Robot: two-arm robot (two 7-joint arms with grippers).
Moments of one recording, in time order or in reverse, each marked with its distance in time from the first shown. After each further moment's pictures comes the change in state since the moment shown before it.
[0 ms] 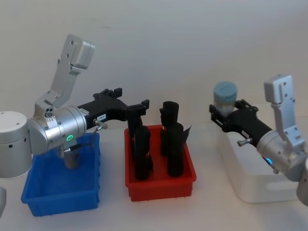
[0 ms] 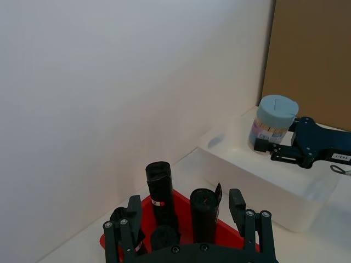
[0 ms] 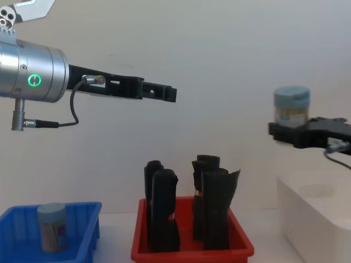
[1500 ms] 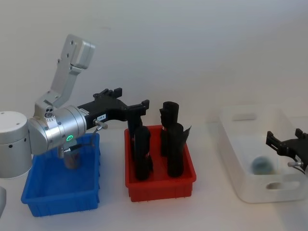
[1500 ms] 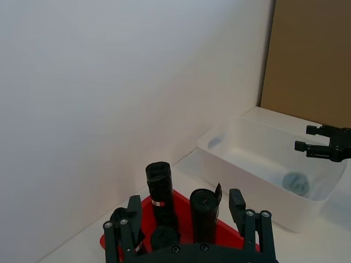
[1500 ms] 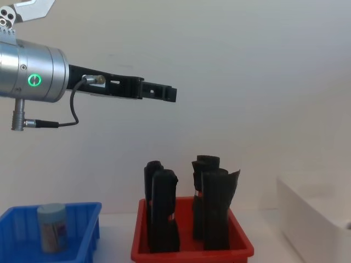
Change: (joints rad) left arm 0.000 0.000 0.000 0.000 0.000 0.000 0.000; right arm -0.181 0.096 0.113 -0.136 0.143 0.213 -0.296
